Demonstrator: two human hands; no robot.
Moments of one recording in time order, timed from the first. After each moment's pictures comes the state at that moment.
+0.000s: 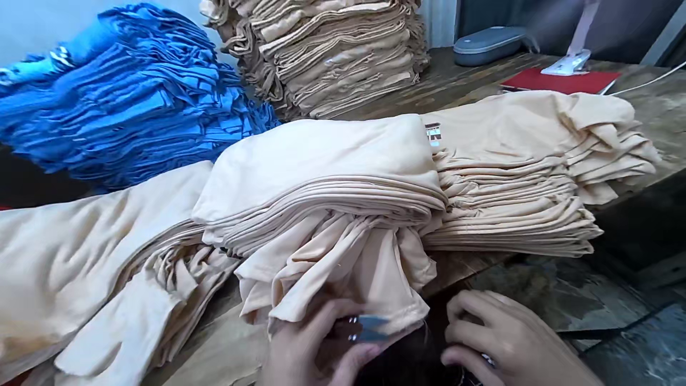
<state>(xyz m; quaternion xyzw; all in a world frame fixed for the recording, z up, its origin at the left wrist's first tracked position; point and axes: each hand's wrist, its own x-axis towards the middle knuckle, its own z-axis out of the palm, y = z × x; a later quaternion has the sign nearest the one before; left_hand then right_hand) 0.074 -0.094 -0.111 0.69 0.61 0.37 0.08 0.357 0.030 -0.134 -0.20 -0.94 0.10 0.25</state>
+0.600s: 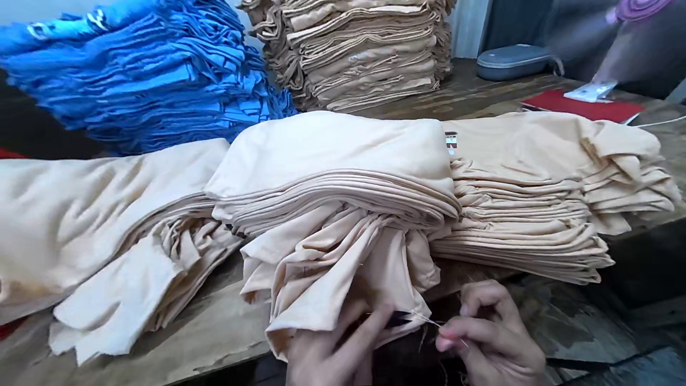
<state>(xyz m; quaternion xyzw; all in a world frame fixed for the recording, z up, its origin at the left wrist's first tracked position) 0.118 -0.082 -0.154 0.64 0.60 0.46 -0.14 0.316 0.034 -0.163 -0.15 -0.73 0.30 0.60</state>
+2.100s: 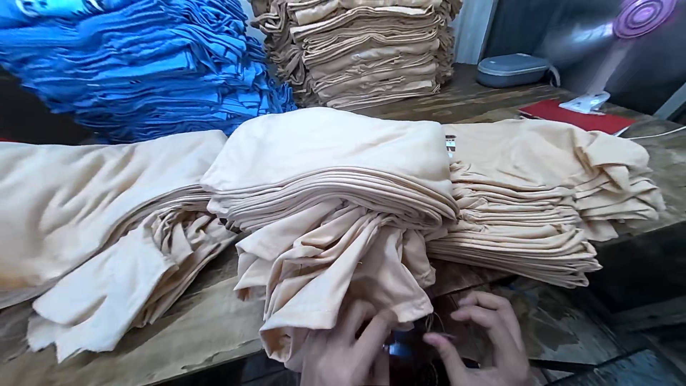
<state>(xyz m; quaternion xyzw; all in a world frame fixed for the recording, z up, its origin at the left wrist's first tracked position) 0.140 -0.077 -0.144 0.64 0.64 0.40 -0.13 0.336 0.025 -0.180 -0.31 -0.77 0.16 0.54</state>
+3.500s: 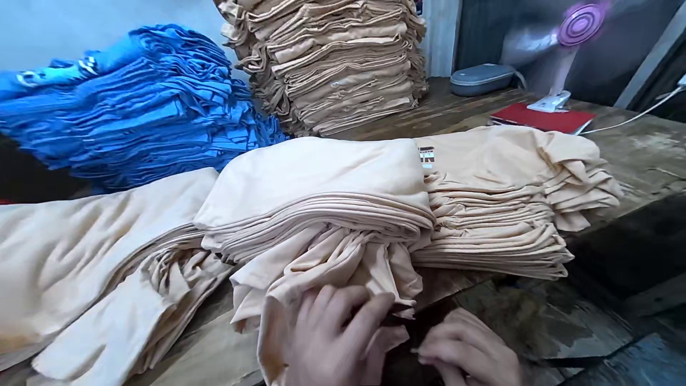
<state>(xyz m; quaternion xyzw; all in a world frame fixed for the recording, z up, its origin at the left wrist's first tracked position) 0.118 -0.055 -0.112 0.69 0.56 0.41 -0.17 0.332 0.026 -0.171 -0.13 -0.82 0.19 0.52</state>
